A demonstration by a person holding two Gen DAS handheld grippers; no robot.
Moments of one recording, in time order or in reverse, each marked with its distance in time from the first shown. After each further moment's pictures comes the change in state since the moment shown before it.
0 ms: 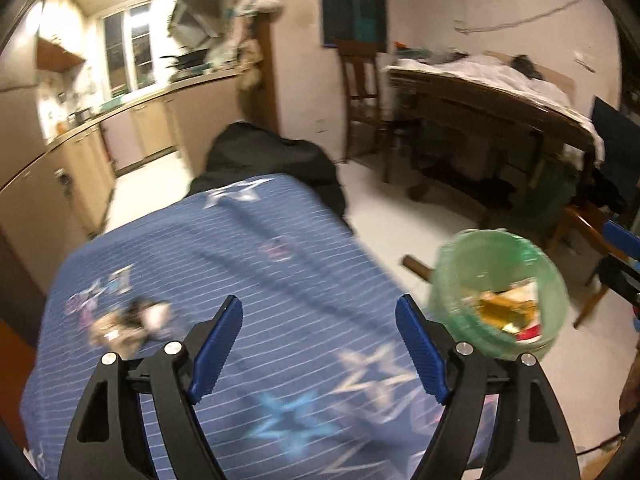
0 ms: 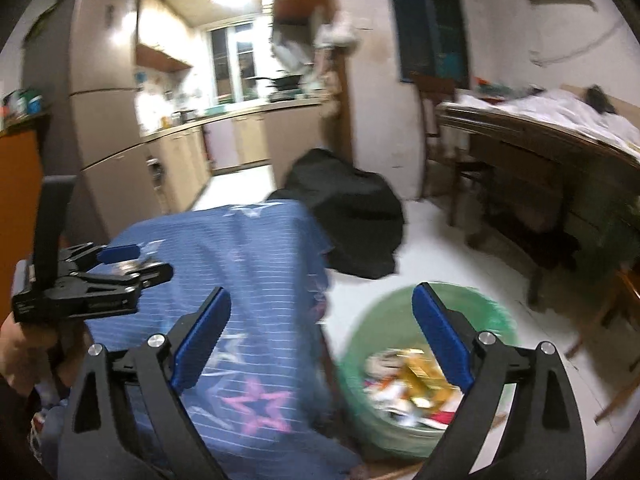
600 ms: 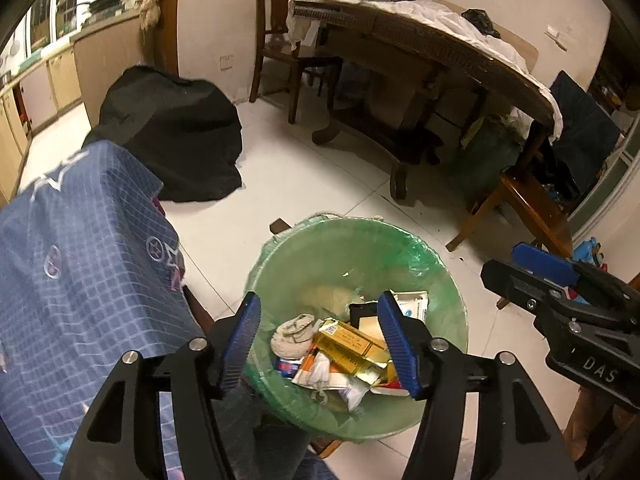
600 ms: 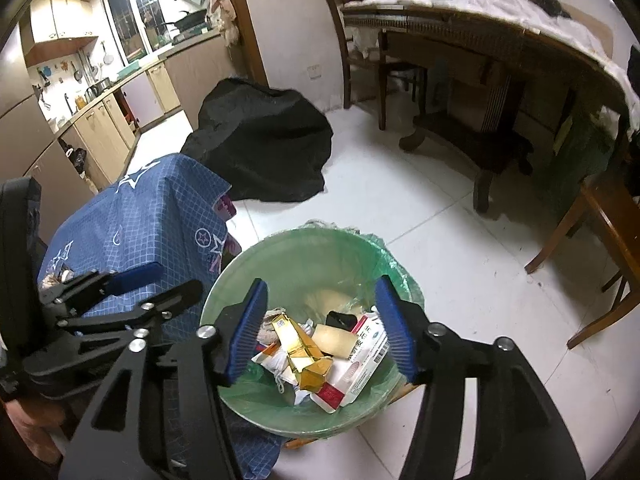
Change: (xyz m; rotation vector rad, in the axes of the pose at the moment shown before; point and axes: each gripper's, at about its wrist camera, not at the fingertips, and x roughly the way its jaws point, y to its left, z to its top) left arm 0.126 -0.225 0.069 0.026 0.244 -0.304; right arm 0.039 -0.166 0.013 0.229 0.321 -0.211
